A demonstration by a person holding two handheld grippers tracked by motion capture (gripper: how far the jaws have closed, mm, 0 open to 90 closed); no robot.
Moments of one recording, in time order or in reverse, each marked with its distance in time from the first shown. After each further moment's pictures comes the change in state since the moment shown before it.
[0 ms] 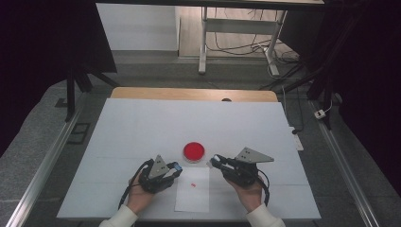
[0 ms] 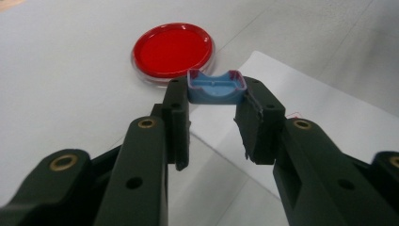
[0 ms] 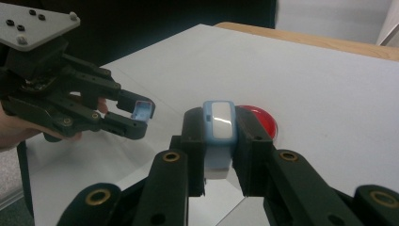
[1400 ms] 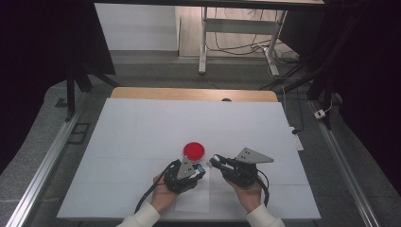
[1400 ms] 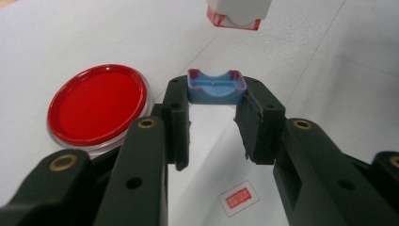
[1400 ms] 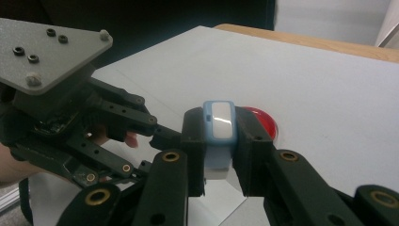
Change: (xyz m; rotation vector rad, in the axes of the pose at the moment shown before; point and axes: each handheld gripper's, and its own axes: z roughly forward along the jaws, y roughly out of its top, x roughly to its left) left arm -0.038 0.033 0.044 0.001 -0.058 0.069; right arm 0.001 -0.001 0.001 -0.009 -0.004 -0.002
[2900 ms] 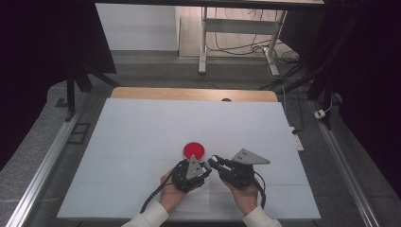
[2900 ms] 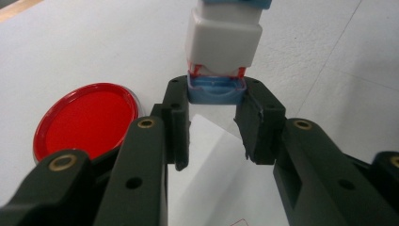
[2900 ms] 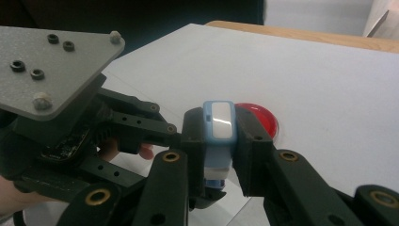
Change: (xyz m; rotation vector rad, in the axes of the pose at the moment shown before) left arm -0.009 0.010 0.015 -0.011 0.041 0.008; right arm 0.009 -0.002 0.006 0.008 -0.049 0.040
